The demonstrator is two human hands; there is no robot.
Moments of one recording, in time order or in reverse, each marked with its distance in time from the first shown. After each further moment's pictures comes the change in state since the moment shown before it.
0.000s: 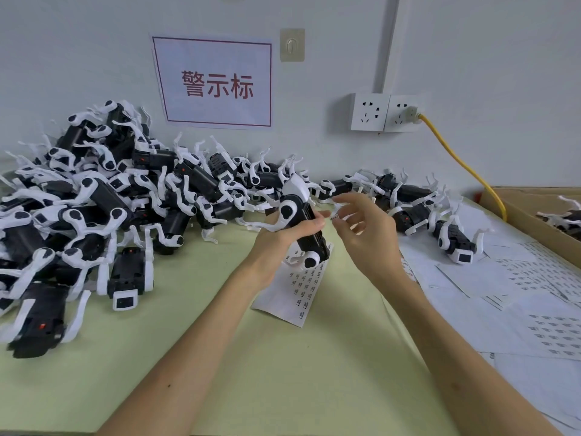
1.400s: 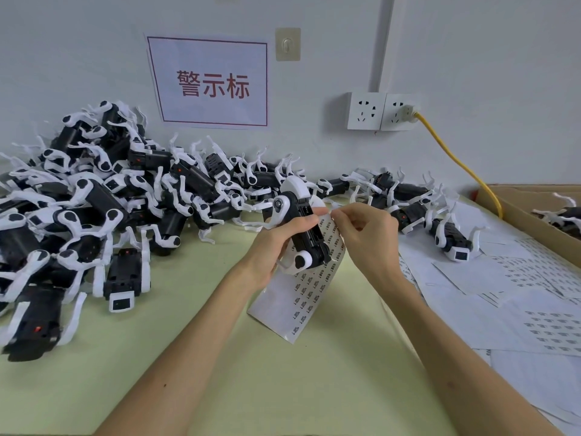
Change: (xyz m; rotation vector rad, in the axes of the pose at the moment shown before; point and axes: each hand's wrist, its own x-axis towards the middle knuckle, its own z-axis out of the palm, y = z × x) left_hand -0.004 0.006 0.002 -0.082 -0.075 -0.121; right_hand 0.001 0.006 0.001 0.004 0.080 0.081
